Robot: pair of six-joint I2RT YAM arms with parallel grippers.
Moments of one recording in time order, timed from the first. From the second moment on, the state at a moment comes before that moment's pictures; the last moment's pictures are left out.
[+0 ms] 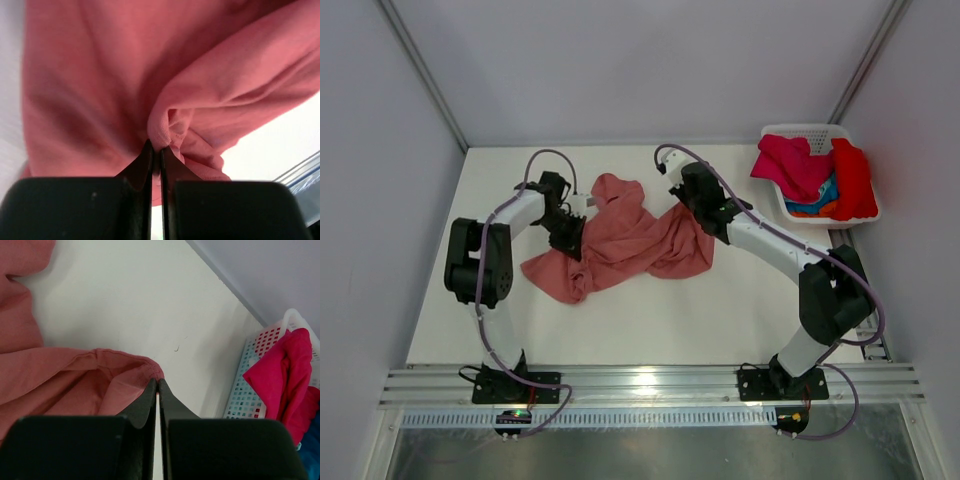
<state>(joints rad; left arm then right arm) -0.21 1.92 1.36 -0.86 0.41 0.22 0.55 1.64 1.21 -0.10 0.38 -0.43</state>
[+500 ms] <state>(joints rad) -0.15 1.75 1.22 -0.68 0.03 0.18 0.55 1.64 1.21 -0.10 0.37 -0.44</state>
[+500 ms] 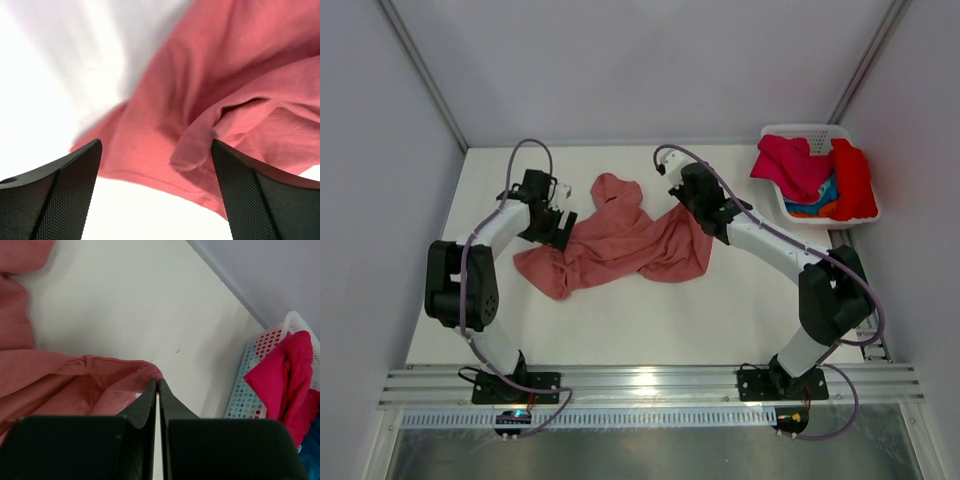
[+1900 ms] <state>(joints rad) -0.29 1.62 1.18 -0.78 0.34 0.39 0.55 1.64 1.21 -0.13 0.35 -0.44</state>
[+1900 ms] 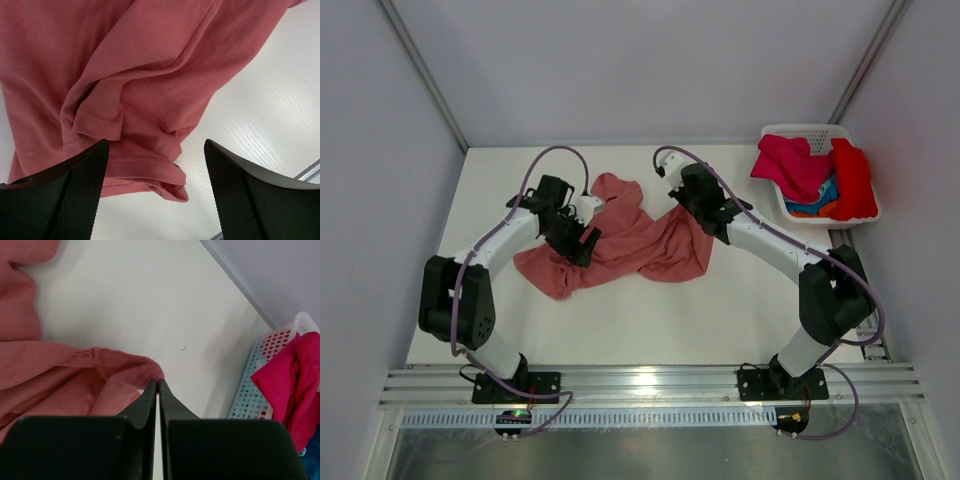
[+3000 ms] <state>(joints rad) -0.29 1.65 1.14 -0.68 0.22 0.37 0.55 1.64 1.21 -0.13 0.34 -0.44</state>
